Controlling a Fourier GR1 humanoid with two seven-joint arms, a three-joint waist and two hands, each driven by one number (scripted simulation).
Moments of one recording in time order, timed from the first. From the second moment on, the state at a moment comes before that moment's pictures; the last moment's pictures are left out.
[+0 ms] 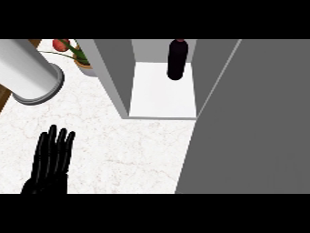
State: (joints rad) left arm 0.23 0.44 -0.54 -1.93 0.52 0.51 -0.52; right arm 0.25 -0.22 0.55 -2.51 -0.10 0.33 0.50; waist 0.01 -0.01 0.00
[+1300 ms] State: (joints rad) left arm 0.47 0.70 -0.14 -2.04 0.83 0.11 -0.55; right arm -0.59 -0.02 0.80 -2.09 -0.14 -0.31 0.69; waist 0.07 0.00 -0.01
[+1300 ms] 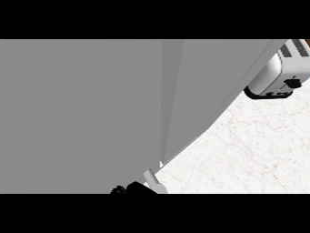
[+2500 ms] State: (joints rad) left arm 0.48 0.78 0.10 -2.00 0.99 -0.05 -0.48; right arm -1.31 0.00 0.51 -1.10 -0.84 -0.01 0.48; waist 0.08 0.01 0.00
